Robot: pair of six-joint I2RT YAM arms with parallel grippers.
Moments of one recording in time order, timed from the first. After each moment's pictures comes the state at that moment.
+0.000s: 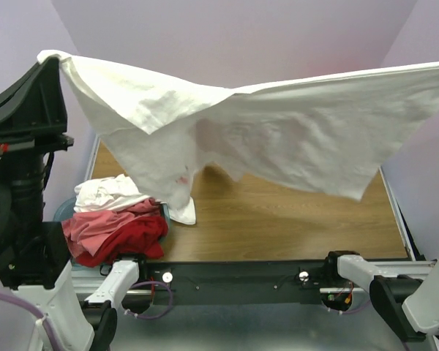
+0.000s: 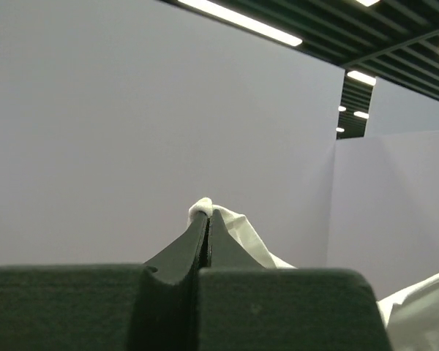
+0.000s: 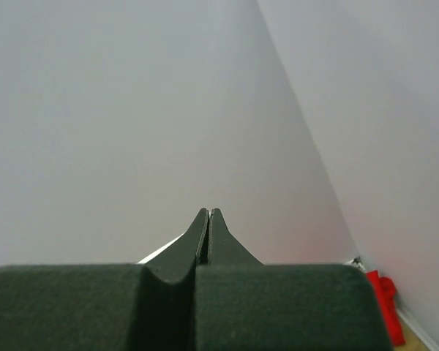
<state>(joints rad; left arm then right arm) 0.00 0.90 1.88 -0.08 0.24 -0.45 0.00 1.11 2.24 -0.69 0.33 0.34</state>
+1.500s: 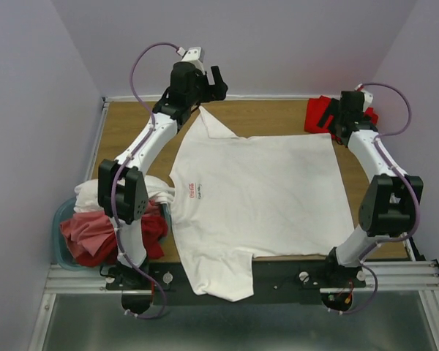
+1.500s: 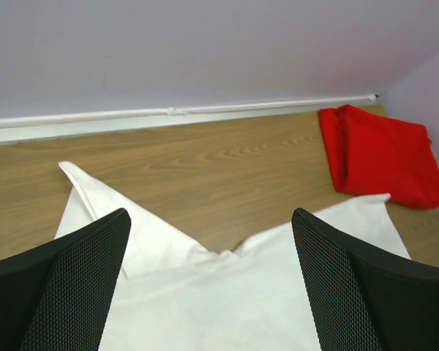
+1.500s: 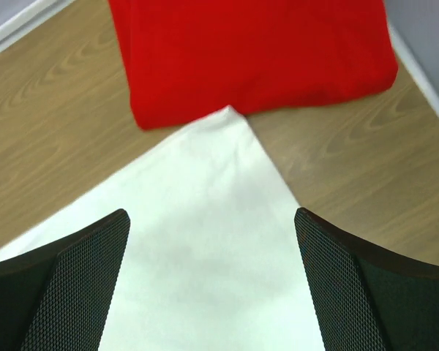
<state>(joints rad) -0.34 1.99 1.85 -0.12 0.07 -0.37 -0.04 1.74 1.41 -0.34 0.32 0.38</state>
